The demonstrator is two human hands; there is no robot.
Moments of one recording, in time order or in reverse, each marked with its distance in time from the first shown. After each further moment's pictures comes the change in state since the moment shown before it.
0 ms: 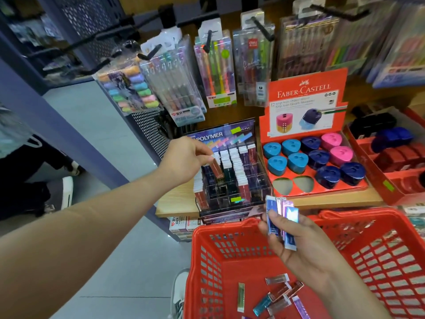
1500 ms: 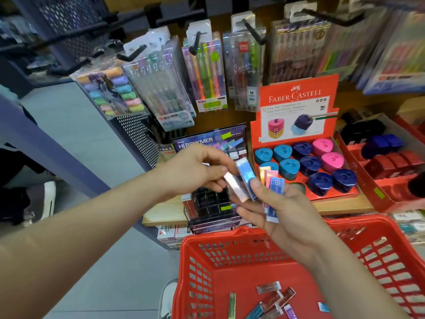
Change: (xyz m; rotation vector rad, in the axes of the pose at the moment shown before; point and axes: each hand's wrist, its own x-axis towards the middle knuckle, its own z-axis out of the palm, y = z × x) left_hand -0.022 0.051 -0.013 -0.524 -0.464 -0.019; right_hand 0.020 -0.035 0.031 -0.165 -0.160 -0.187
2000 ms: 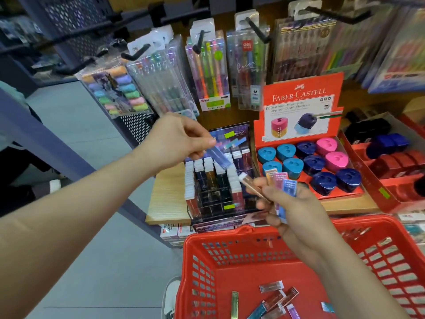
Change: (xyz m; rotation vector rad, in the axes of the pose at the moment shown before) left_hand 0.008 0.010 -0.037 0.189 0.366 0.035; right_hand -0.001 0.002 -0.006 -0.125 0.157 -0.092
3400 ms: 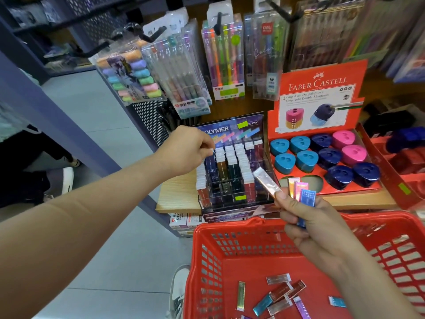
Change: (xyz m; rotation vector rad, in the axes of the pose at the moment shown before) left_hand 0.011 -0.053 0.011 0.653 -0.039 0.236; right_hand -0.005 0.019 -0.014 0.071 -0.004 0.147
